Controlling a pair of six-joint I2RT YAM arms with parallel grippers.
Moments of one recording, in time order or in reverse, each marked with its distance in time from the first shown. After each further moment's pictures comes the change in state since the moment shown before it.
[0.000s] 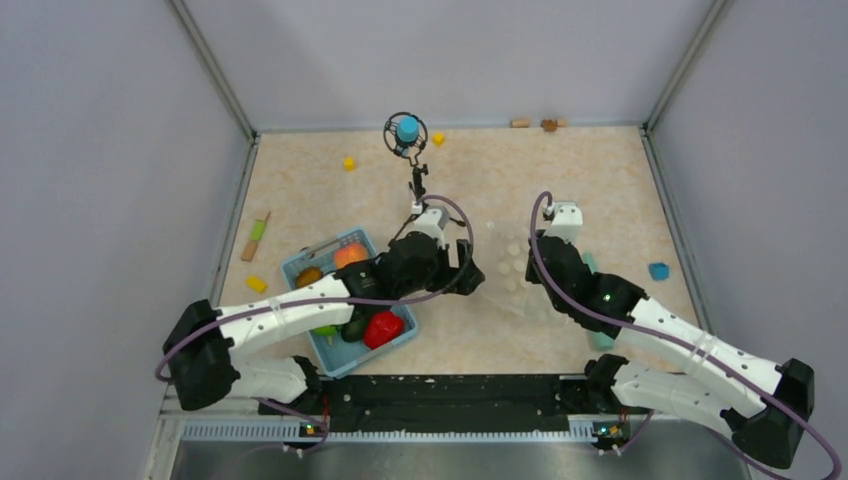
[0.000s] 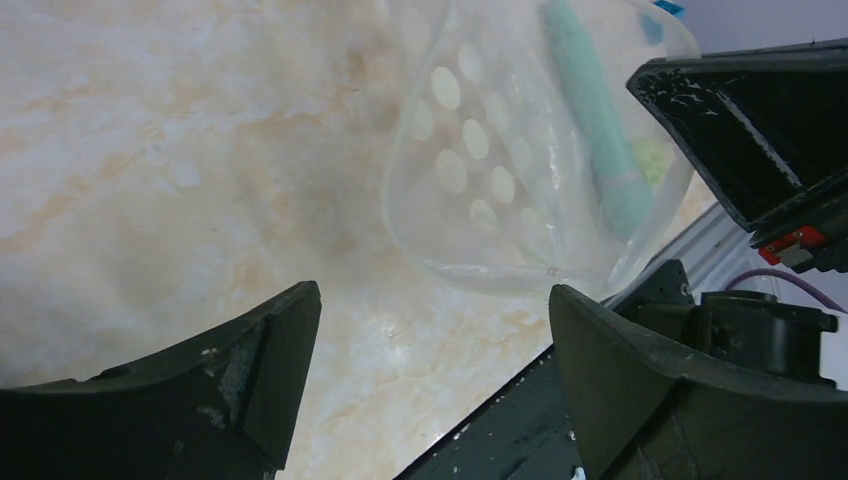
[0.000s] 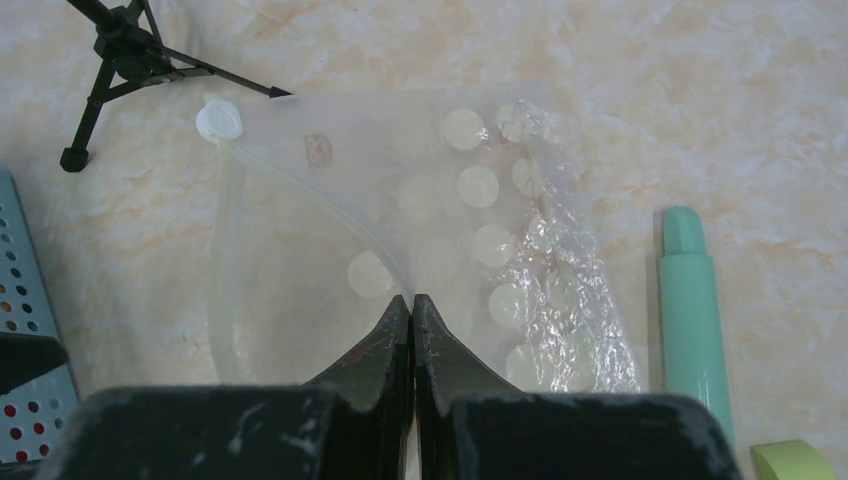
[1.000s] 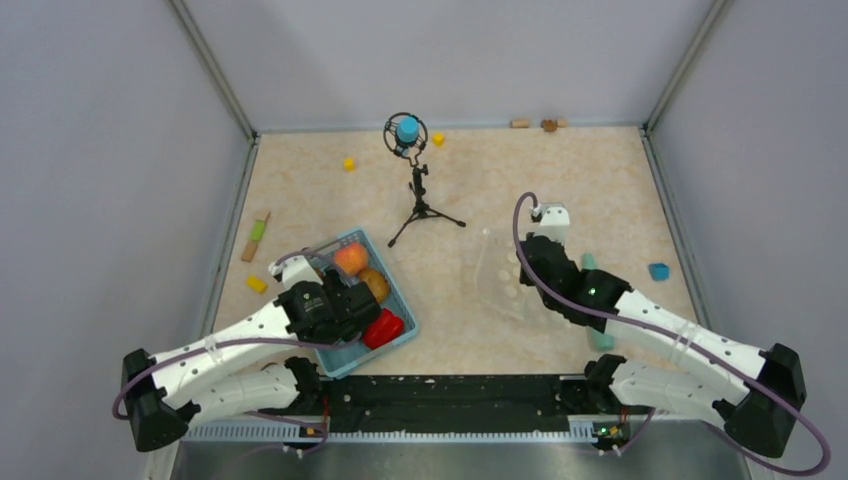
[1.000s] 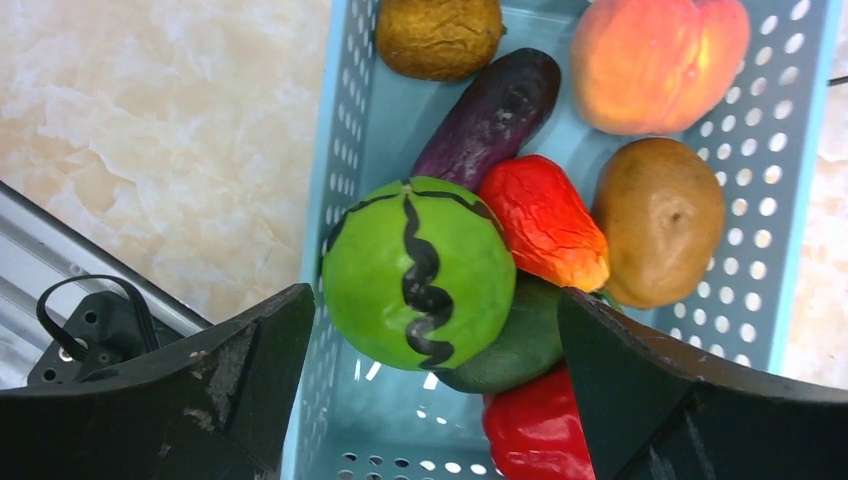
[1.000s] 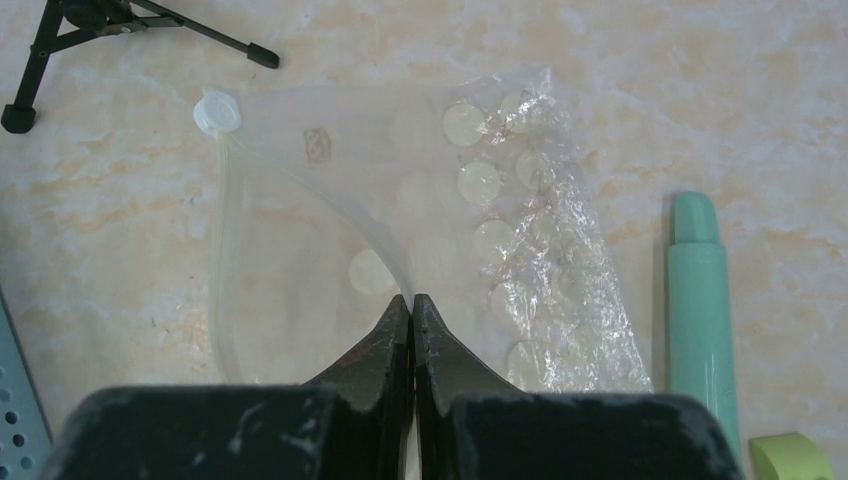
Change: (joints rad) left arm 0.006 -0.381 -0.090 -1.294 -0.726 -0.920; right arm 0.000 0.077 0.000 0.003 -0.022 -0.001
